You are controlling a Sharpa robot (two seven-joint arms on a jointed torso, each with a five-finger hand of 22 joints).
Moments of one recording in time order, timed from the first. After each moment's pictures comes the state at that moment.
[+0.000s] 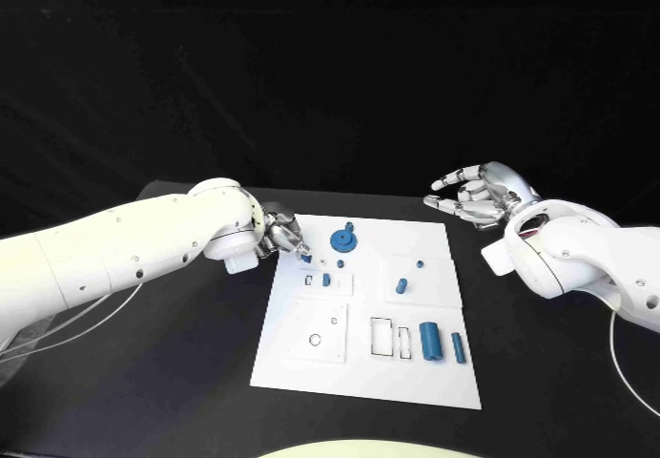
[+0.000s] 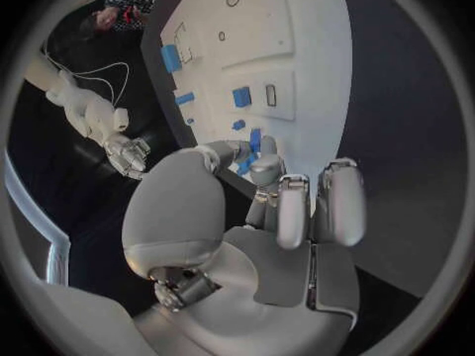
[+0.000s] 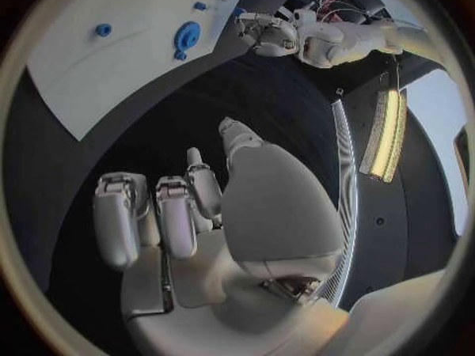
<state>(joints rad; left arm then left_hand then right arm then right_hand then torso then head) 1.28 -0.73 -0.03 1.36 -0.96 0.14 -0.50 1.15 -0.19 0.71 0.15 0.44 0.91 0.07 0.63 0.70 1.31 -0.02 1.16 0.91 1.47 -0.07 1.55 1.31 0.07 1.45 0.03 1.42 1.29 1.34 -0.90 -0.15 1.58 -0.73 -0.60 -0.06 1.38 -0.15 0.16 0.29 0.28 0.77 0.18 0.30 0.34 1.33 0.10 1.36 1.30 1.47 0.03 1.54 1.31 0.02 1.47 0.13 1.48 1.31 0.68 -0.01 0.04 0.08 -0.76</state>
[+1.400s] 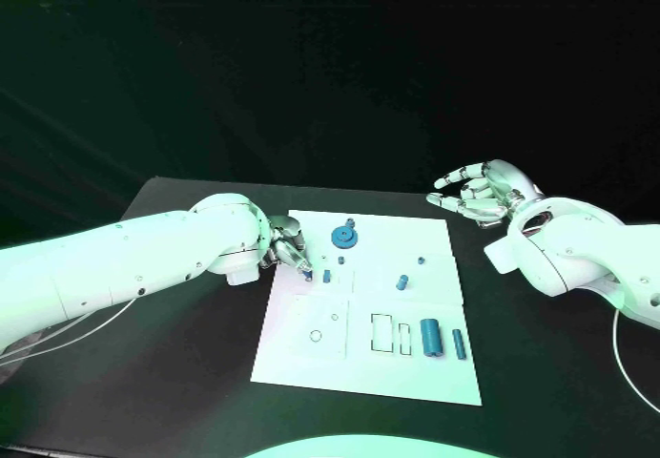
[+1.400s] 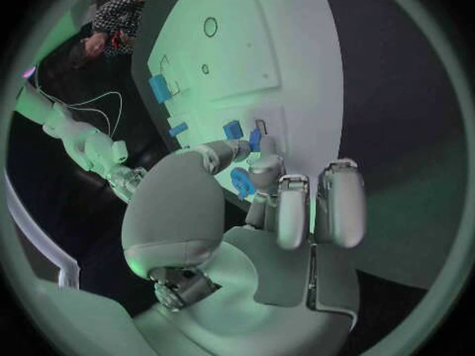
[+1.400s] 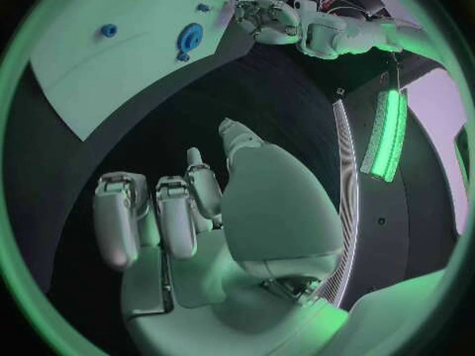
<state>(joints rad) 1.26 -0.74 -0.06 1.42 -1.07 0.15 -0.48 1.14 -0.20 0.71 0.15 0.45 0.92 0.07 0.63 0.71 1.32 -0.02 1.16 0.91 1.47 -0.07 1.55 1.31 0.07 1.45 0.03 1.42 1.30 1.34 -0.90 -0.15 1.58 -0.73 -0.59 -0.06 1.38 -0.15 0.17 0.29 0.30 0.77 0.18 0.31 0.34 1.33 0.10 1.36 1.30 1.47 0.03 1.54 1.31 0.02 1.47 0.13 1.47 1.31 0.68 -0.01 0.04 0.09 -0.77</state>
